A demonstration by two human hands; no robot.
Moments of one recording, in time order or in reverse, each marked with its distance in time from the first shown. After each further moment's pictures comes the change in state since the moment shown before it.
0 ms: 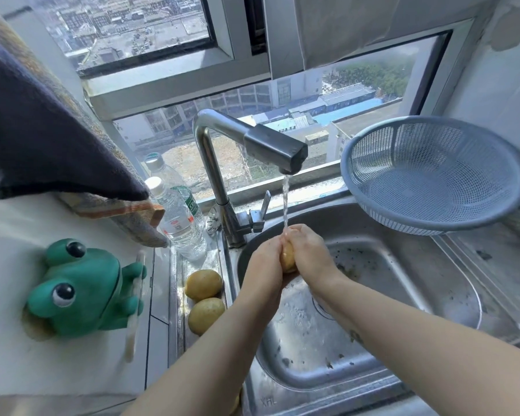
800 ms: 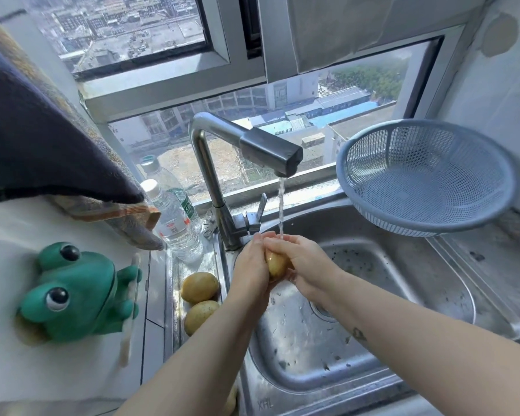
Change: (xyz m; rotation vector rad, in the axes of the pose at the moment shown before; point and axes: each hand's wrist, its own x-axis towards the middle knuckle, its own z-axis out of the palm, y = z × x) left_hand 0.018 -0.009 -0.014 -0.122 0.165 -0.022; right_hand 0.007 0.007 0.001 0.244 -0.129 0.218
